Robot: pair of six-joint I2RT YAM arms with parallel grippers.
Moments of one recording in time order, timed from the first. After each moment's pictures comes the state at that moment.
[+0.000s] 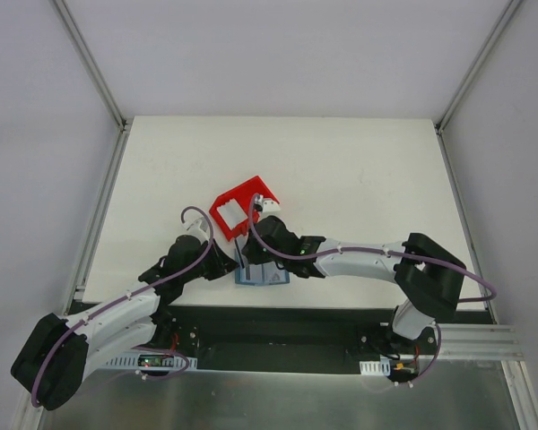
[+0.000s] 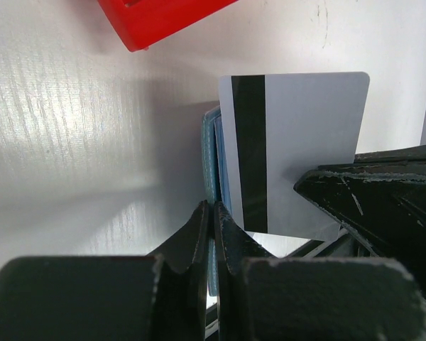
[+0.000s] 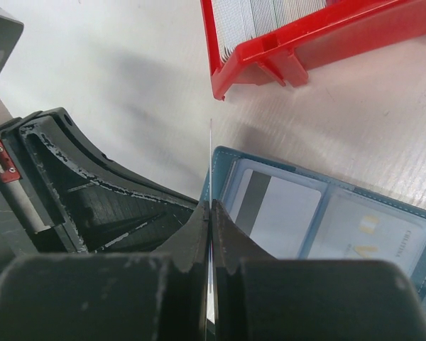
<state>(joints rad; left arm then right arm) -0.58 0.85 0.18 0.07 0.17 -0.91 1.14 1.65 0.97 0.02 0.22 0.78</state>
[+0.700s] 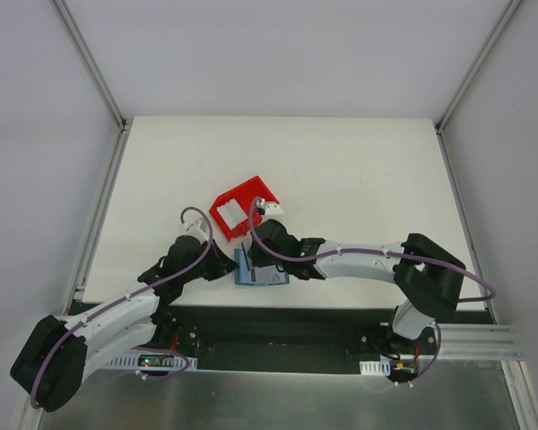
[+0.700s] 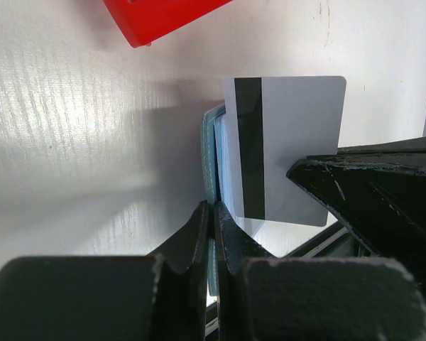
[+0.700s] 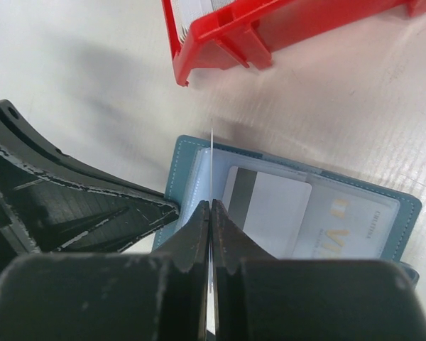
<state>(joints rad) -0.58 0.84 0.18 0.05 0.17 -0.91 1.15 1.65 0.96 -0.02 0.27 0.78</state>
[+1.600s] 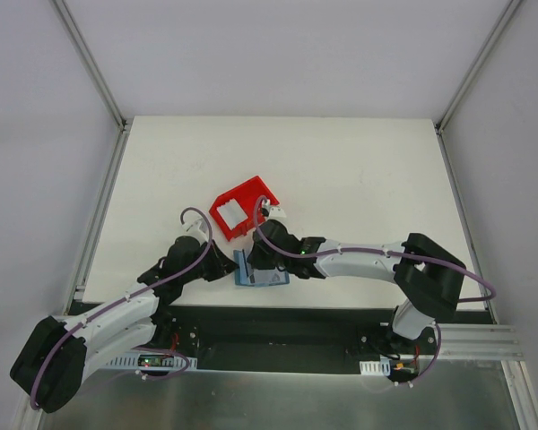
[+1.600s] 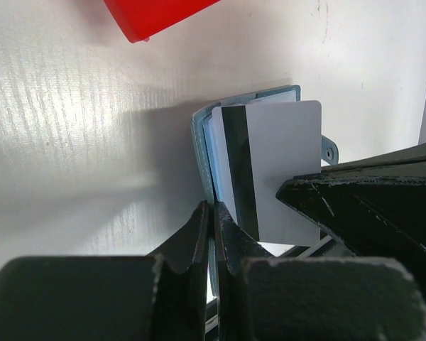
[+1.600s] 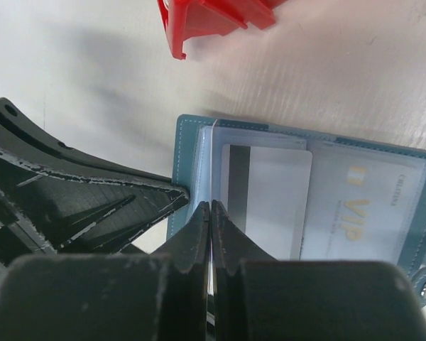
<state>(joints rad) -0.58 0.83 0.17 0.06 0.19 -0.91 1.14 1.65 0.96 -0.08 0.21 0.92</state>
